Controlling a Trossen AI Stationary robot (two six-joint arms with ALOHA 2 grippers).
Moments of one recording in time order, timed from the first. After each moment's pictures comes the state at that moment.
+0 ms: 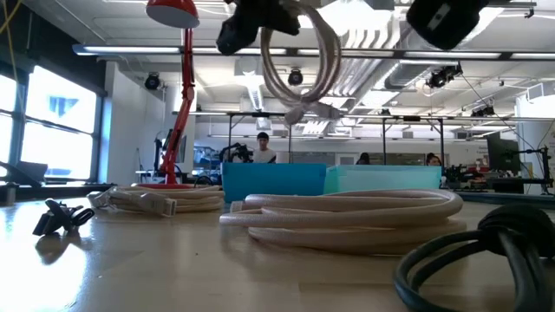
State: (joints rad) left arm -0.33 1.67 1.28 -0.06 -1.05 1.12; right arm 0.47 1.26 0.83 -0.12 0.05 0.49
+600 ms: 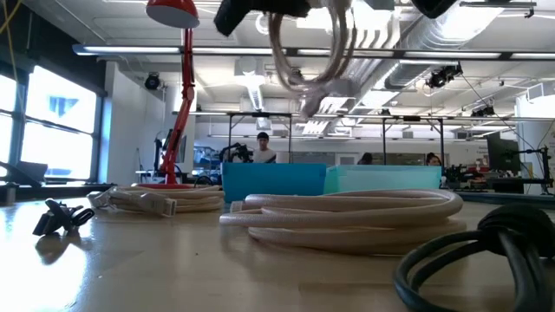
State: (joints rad) left arm -0.33 1.62 1.28 -0.05 -0.83 1.02; right arm 0.48 1.13 0.84 -0.11 0.11 0.33
